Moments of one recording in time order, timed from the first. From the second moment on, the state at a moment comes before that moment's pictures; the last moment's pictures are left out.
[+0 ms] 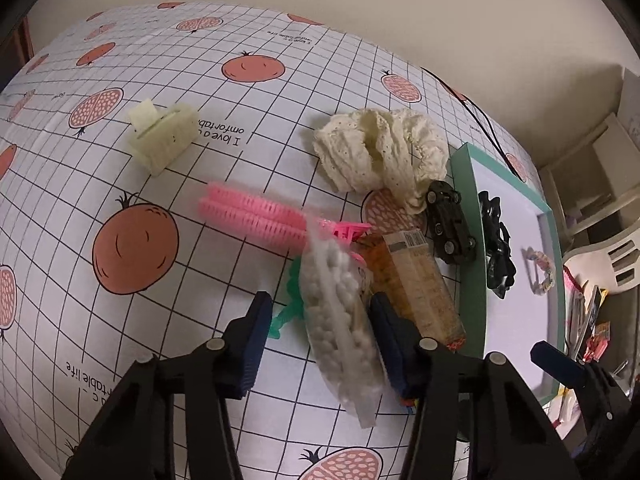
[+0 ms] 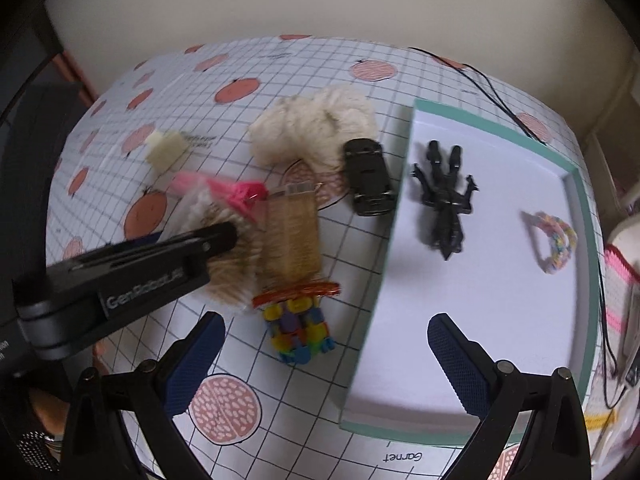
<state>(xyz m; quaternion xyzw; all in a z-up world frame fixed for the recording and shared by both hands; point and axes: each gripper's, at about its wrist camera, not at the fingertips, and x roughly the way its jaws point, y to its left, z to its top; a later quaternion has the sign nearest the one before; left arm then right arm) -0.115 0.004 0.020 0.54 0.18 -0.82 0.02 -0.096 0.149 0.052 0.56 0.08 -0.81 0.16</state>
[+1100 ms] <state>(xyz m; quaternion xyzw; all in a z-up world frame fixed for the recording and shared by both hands) -0.120 0.010 0.020 0.55 0.18 -0.82 0.02 -0.098 0.128 0.015 0.59 0.12 -0.77 0.20</state>
